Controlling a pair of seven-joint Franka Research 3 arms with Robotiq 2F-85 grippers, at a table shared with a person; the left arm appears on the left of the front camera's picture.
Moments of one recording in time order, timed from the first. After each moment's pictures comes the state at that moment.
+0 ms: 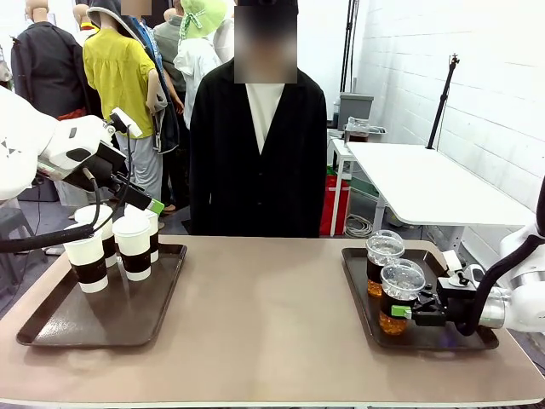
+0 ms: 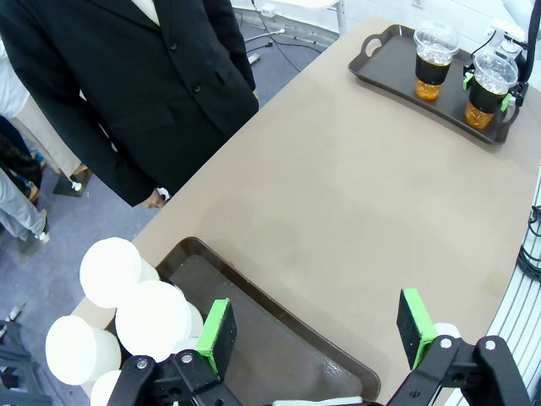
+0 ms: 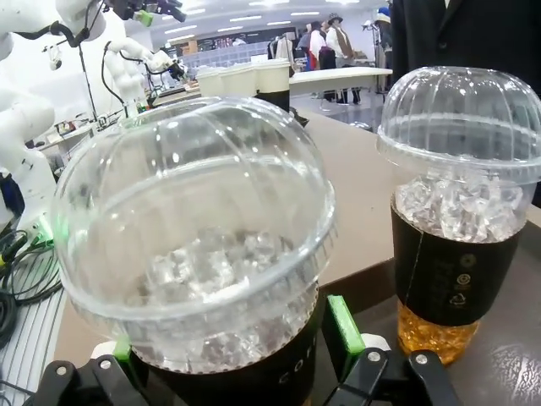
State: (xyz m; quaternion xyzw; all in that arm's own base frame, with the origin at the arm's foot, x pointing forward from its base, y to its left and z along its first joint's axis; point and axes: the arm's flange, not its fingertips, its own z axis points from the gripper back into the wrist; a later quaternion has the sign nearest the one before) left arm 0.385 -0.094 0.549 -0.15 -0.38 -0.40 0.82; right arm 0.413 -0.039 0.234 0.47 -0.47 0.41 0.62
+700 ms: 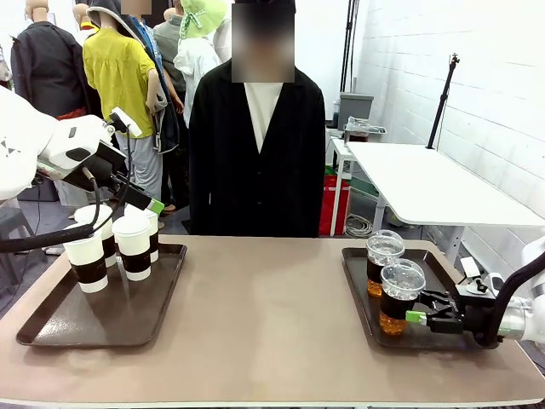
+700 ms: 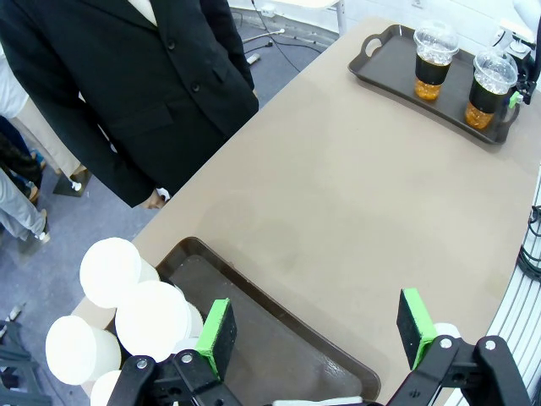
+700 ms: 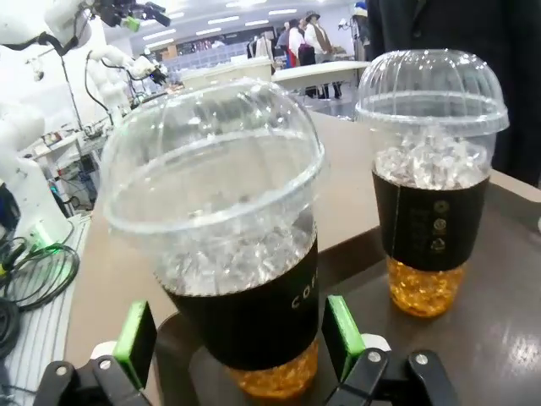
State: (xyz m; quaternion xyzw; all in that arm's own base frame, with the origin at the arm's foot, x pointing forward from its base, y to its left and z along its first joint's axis) left arm 0.385 -0.094 0.549 -0.15 -0.38 -0.40 0.82; right arm 0.387 -0.065 0.233 0.46 -0.47 0.38 0.64
